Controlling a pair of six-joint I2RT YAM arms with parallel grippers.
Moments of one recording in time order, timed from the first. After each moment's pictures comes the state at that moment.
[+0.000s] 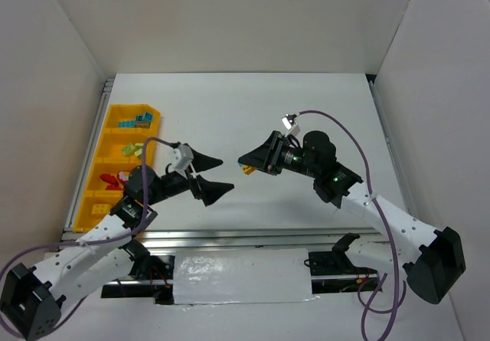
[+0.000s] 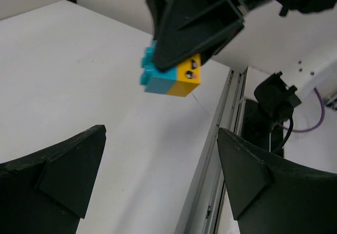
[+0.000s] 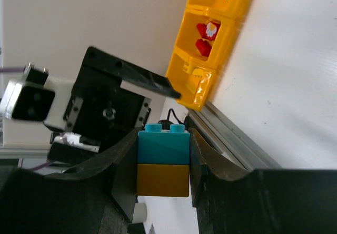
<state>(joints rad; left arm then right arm) -0.57 0.77 0.44 0.46 0.54 -0.30 0.64 1.03 0.77 0.10 -0.42 1.08</state>
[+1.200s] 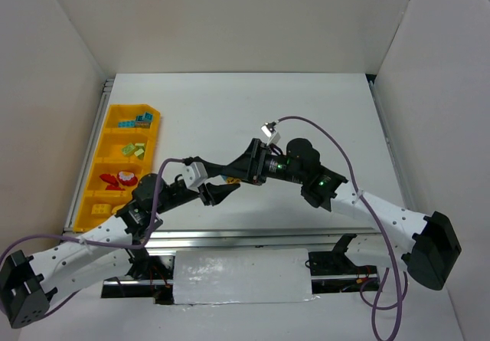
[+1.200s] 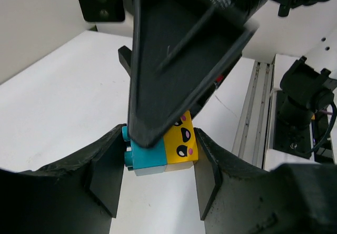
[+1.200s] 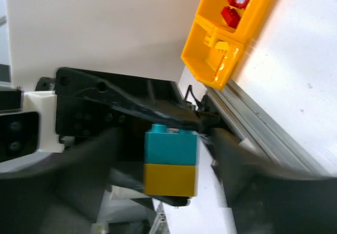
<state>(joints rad) -0.82 0.79 0.45 0.49 0.31 0.00 0.81 1.11 0.76 0.21 -0.41 1.14</state>
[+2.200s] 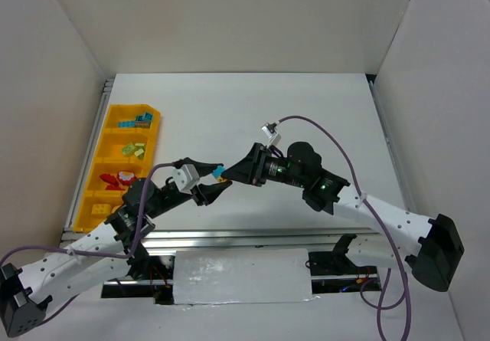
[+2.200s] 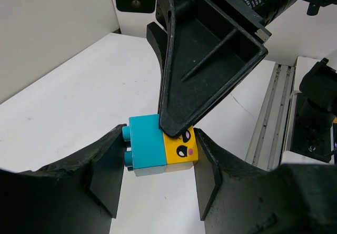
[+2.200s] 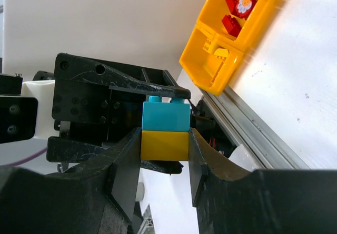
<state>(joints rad) -0.82 0.67 0.45 0.37 0.23 0.04 0.85 1.07 0.76 0.21 -0.34 1.06</state>
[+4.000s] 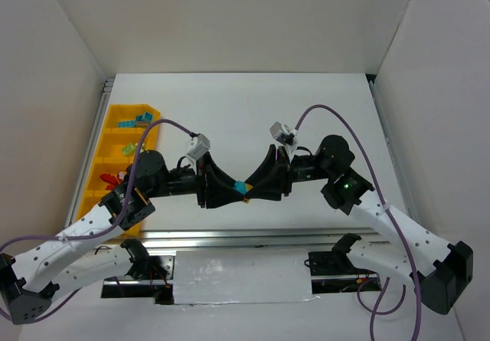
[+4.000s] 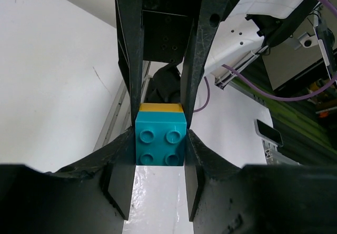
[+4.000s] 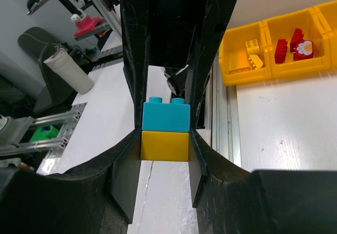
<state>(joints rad) -0.82 0.83 0.81 0.02 0.59 -0.52 0.68 0.93 0.79 0.25 -1.01 0.47</state>
